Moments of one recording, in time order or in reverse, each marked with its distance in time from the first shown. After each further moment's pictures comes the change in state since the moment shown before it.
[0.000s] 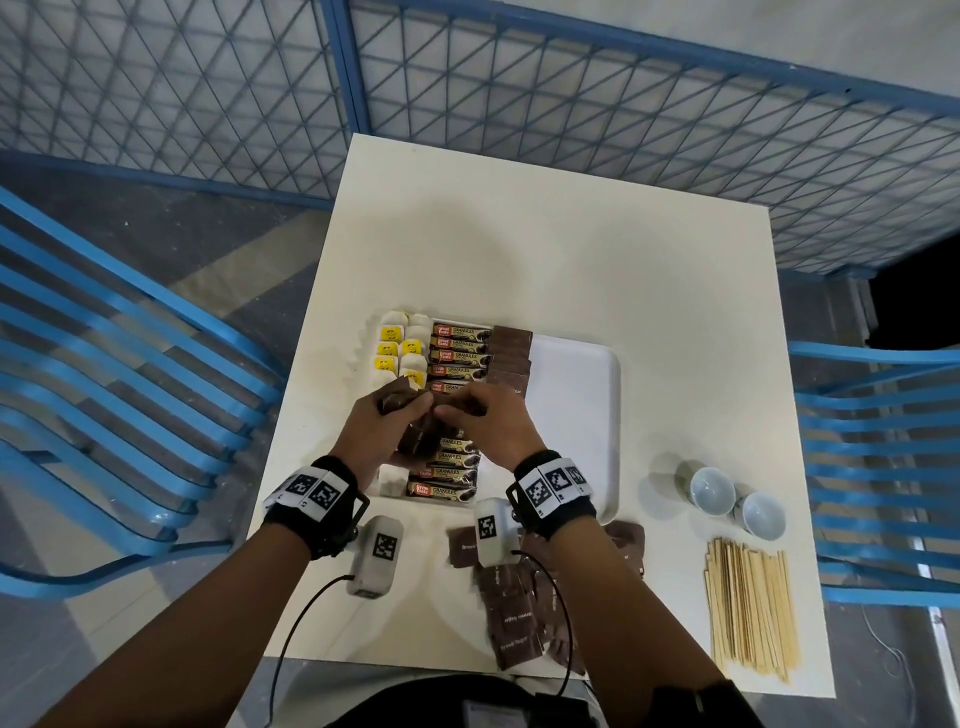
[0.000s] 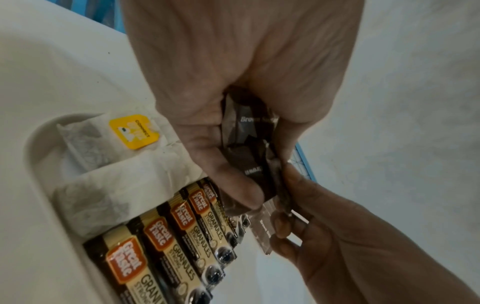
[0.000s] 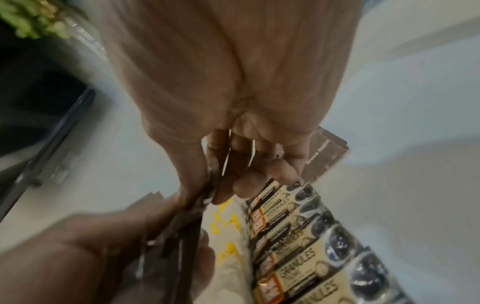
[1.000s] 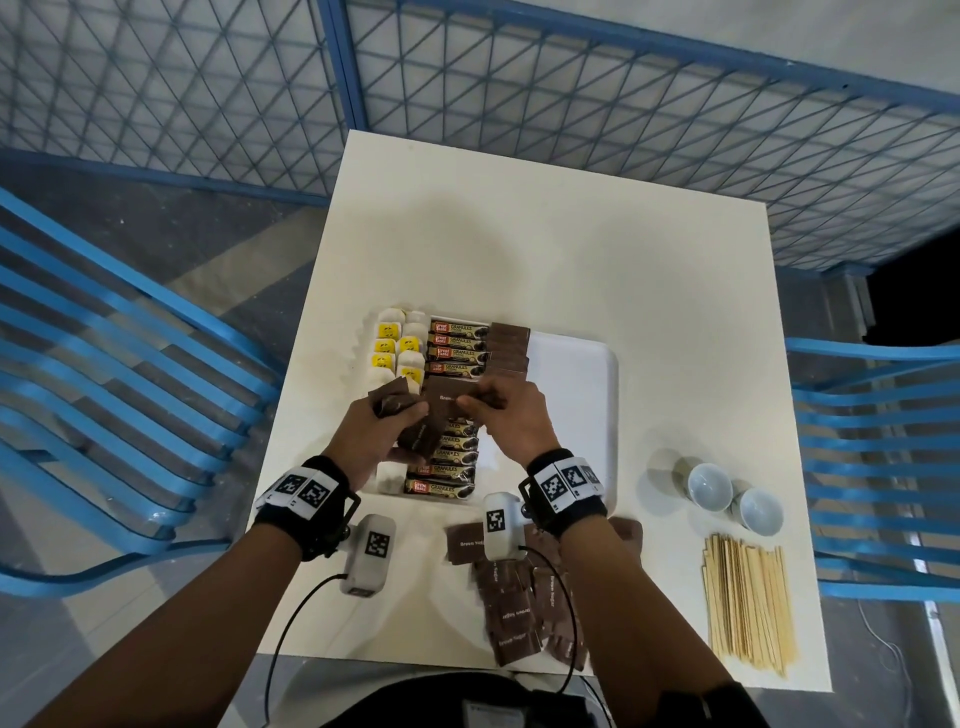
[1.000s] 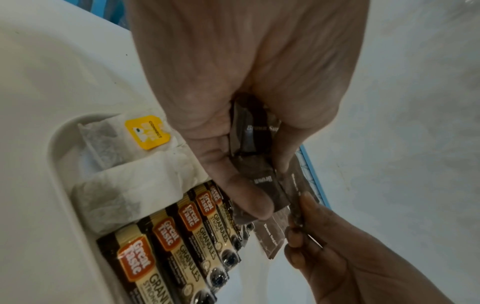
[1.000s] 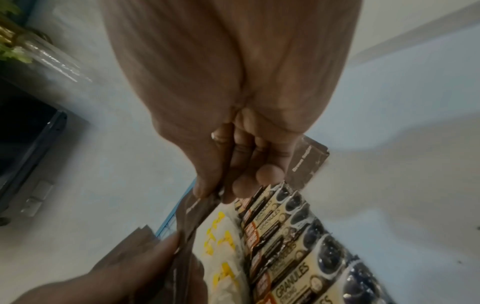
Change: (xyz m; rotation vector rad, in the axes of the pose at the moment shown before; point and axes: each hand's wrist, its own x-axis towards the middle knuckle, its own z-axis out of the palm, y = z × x) left_hand 0.001 -0.007 -0.005 -0.051 -0.057 0.013; right_hand 0.001 0.021 -0.010 0.132 0.119 0.077
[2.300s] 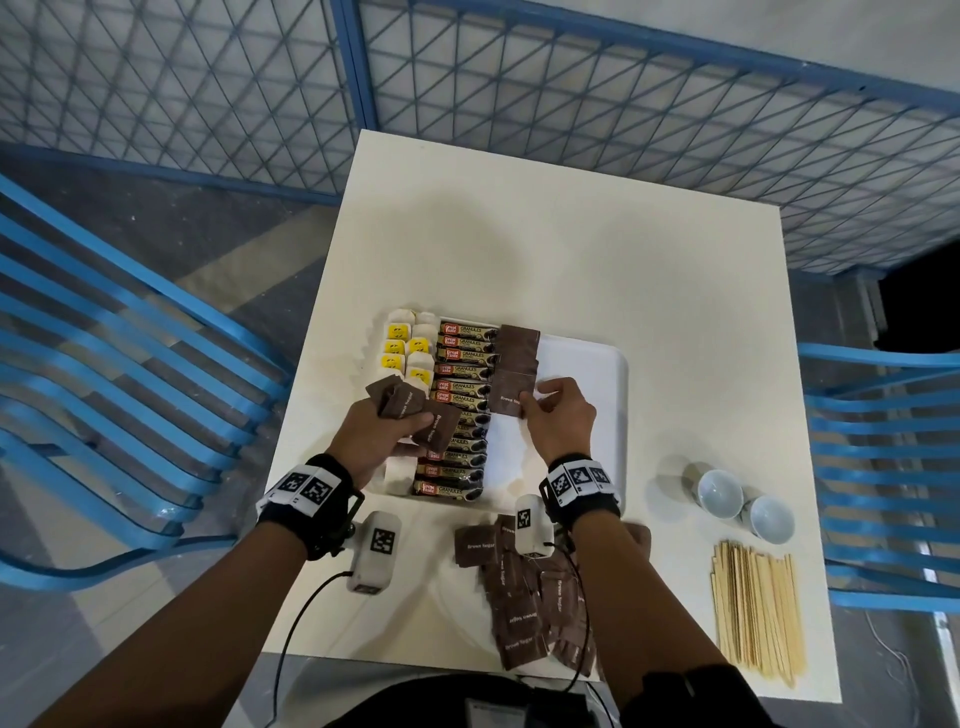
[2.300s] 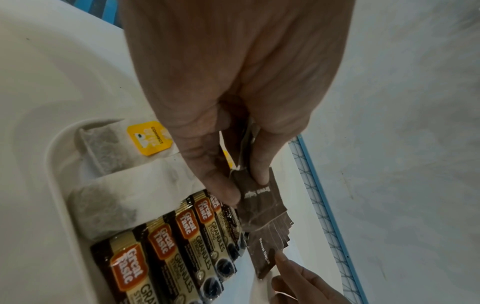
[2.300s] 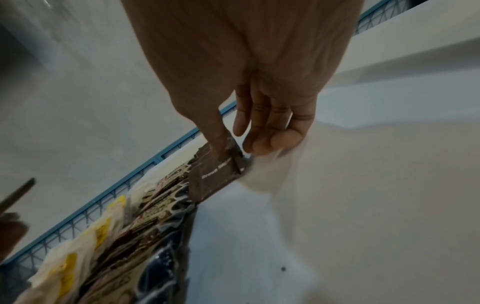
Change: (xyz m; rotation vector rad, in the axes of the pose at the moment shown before) left_hand 0.003 0.000 -0.008 0.032 0.015 0.017; right_hand 0.006 0.031 -0.024 -0.165 0.370 0.190
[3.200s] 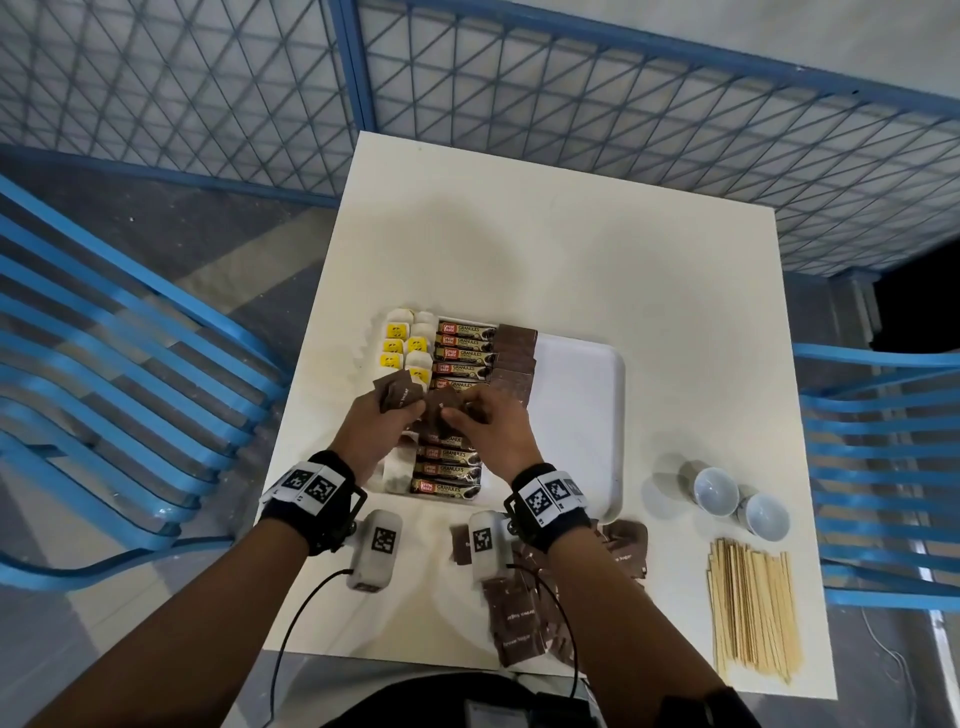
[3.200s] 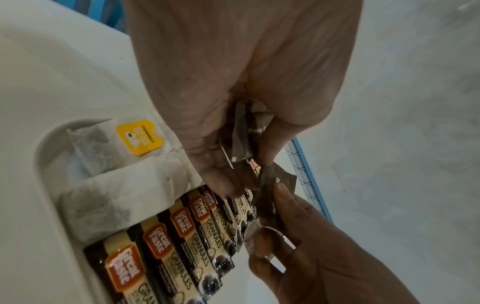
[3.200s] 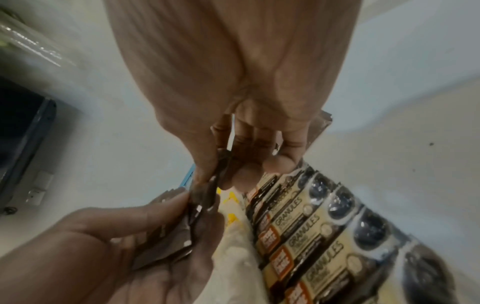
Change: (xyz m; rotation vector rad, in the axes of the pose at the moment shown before) left_hand 0.005 0.000 0.005 0.044 0.069 0.034; right_hand -0.041 -0.036 0.036 0.217 -0.422 -0.180
